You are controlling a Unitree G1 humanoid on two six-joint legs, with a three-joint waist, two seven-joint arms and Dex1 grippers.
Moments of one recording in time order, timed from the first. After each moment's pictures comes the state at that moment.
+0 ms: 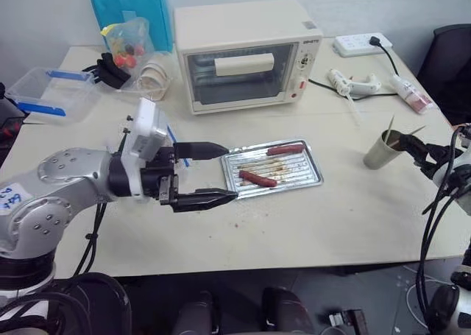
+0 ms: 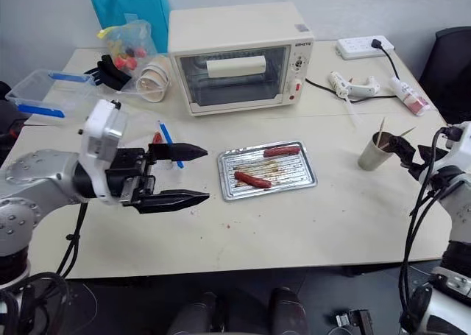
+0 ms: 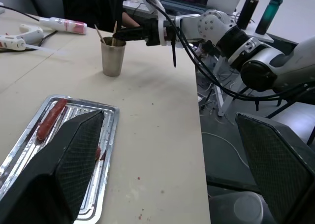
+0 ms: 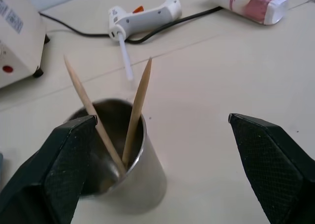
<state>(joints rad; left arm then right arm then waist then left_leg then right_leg) -0.53 0.82 0.14 -0.54 -1.07 0.89 -0.73 -0.52 -0.67 -0.64 0.25 0.56 0.75 0.38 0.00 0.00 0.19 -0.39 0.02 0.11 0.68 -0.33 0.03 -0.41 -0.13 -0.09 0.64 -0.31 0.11</state>
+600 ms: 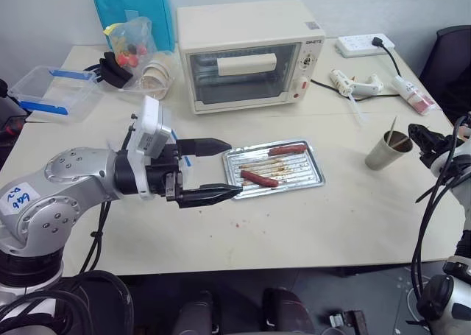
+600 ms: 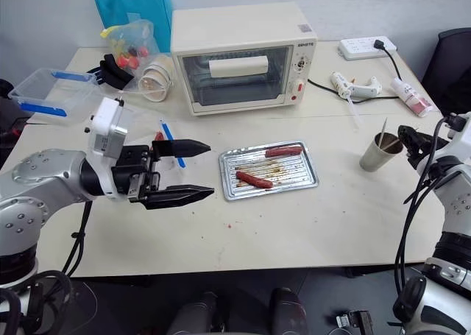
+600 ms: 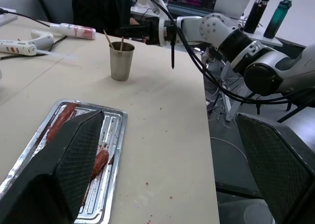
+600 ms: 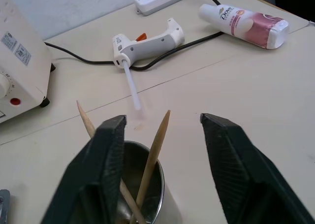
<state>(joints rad) -0.54 0.80 0.14 -0.54 -1.05 0.89 -0.72 -0.56 -0.66 -0.62 0.29 0.57 0.70 0.36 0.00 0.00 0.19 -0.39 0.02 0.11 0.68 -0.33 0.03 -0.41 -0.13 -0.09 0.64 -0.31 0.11</state>
